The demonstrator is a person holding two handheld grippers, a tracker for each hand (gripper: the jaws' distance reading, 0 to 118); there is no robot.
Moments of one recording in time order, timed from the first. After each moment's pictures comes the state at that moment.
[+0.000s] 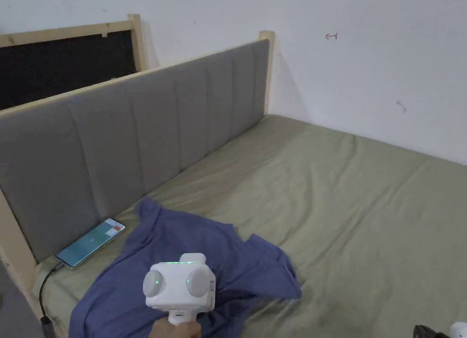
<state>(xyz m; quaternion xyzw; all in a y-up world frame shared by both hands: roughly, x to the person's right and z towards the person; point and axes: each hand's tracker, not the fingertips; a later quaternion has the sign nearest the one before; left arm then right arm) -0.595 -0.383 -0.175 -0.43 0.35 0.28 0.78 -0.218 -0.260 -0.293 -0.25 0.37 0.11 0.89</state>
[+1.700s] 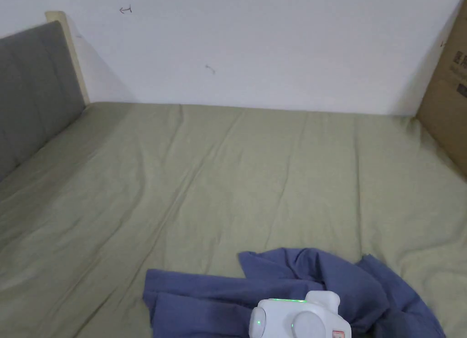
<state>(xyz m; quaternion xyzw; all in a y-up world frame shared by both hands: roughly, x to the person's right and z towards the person) -0.181 -0.356 -0.361 -0.50 -0.15 0.25 0.81 0.083 -0.243 -0.334 -0.27 0.03 -0.05 0.96</state>
